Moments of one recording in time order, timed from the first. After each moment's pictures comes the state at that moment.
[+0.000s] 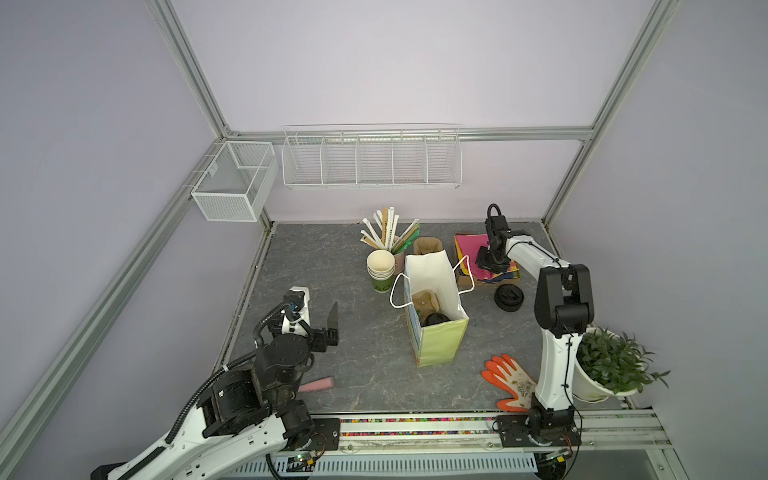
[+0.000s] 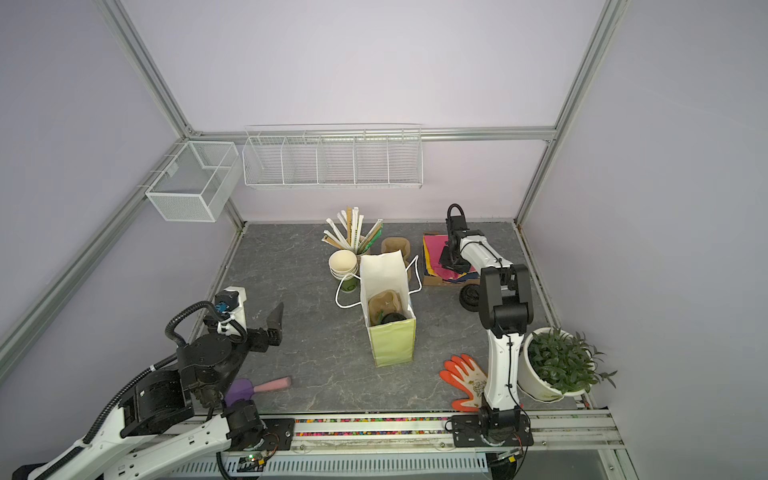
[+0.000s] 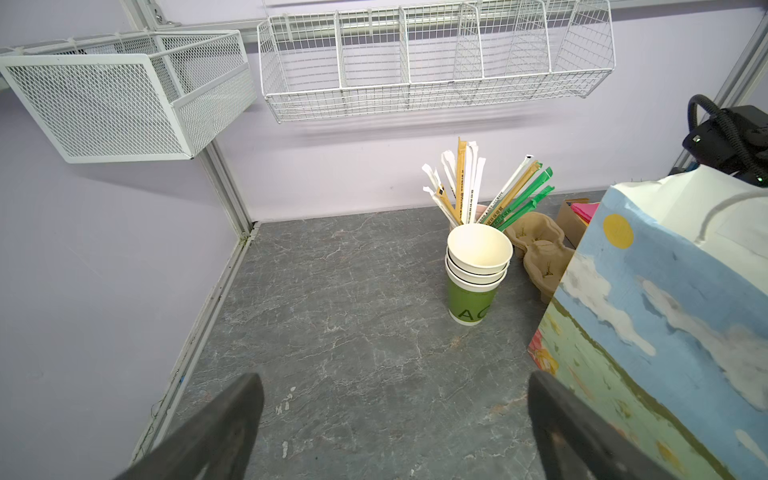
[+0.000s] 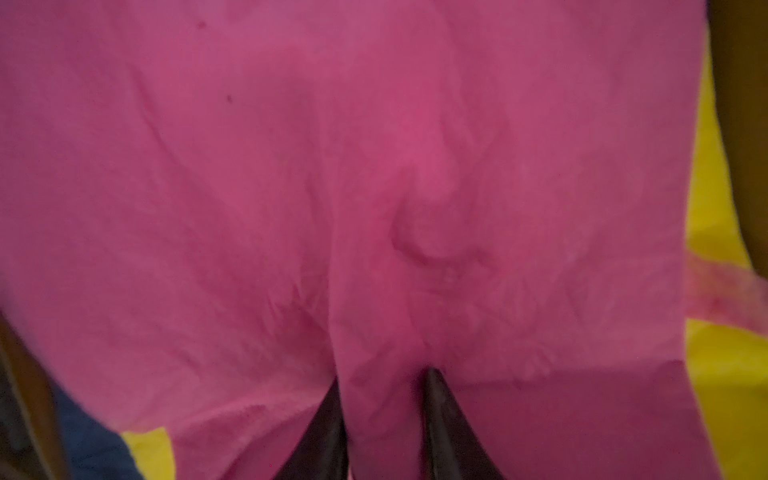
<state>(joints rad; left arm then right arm) -1.05 0.48 0.83 -0.70 -0.87 -0.24 0.14 2.14 1.70 -0.77 0.07 0.48</state>
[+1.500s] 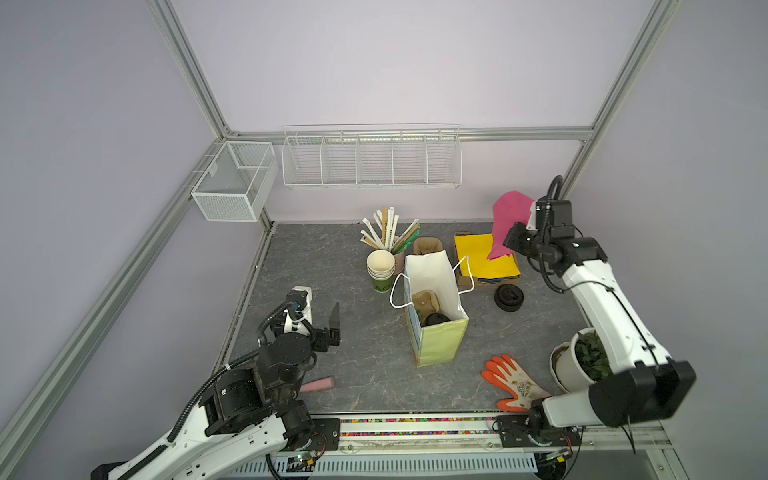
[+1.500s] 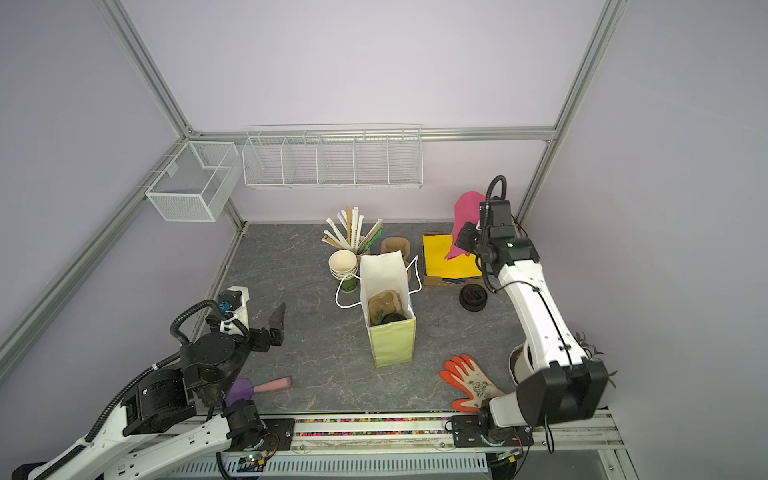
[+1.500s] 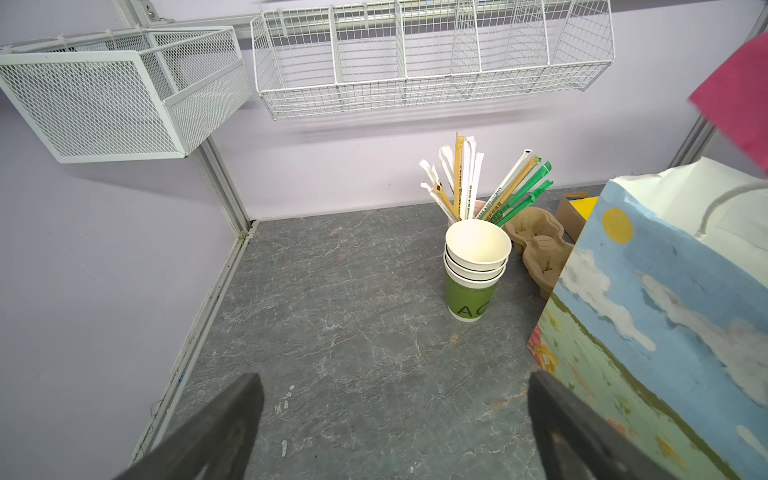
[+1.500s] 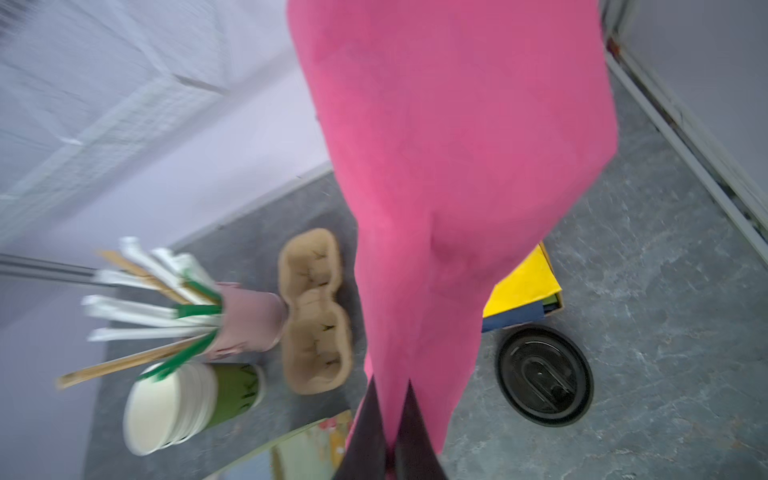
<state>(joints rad) -1.05 0.49 0.83 -0.70 -0.86 -0.24 0.15 1.38 1.50 -0.74 0.00 0.53</state>
